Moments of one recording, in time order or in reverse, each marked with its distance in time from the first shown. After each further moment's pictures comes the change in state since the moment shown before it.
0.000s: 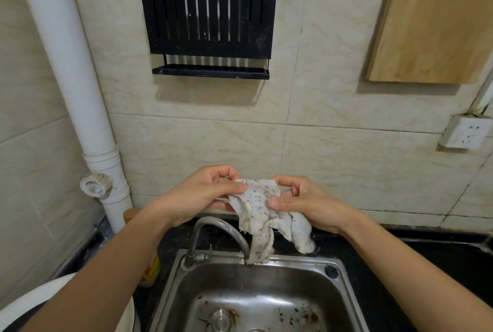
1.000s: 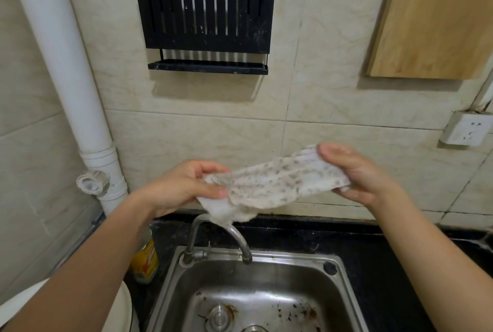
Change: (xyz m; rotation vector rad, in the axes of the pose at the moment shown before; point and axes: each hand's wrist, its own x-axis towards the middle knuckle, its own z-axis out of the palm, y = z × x) left_hand -0.003 0.000 -0.029 0.049 0.037 -0.064; right_hand -0.014 -0.029 -0.059 -0.030 0.276 -0.036
